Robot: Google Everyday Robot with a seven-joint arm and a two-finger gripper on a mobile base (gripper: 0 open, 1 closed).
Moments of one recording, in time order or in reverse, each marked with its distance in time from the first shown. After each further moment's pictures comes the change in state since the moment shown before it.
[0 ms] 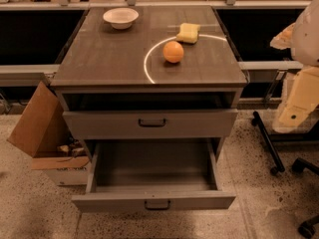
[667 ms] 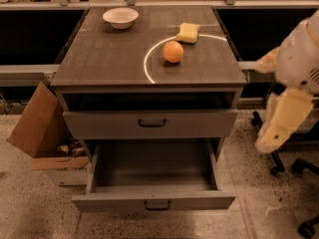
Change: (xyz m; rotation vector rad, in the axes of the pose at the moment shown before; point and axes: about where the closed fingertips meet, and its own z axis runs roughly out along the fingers) arm -0.013 0.029 0.030 -0.109 -0.090 0.024
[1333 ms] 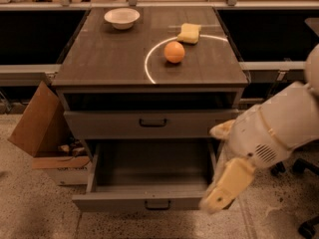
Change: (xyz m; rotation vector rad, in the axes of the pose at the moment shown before) arm -0.038 0.098 0.103 -0.264 -0.276 0.159
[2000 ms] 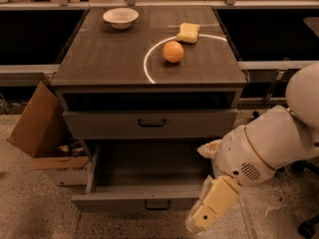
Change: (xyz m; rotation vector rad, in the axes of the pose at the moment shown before) arm -0.001 0.032 0.038 -0.108 -0.057 0.067
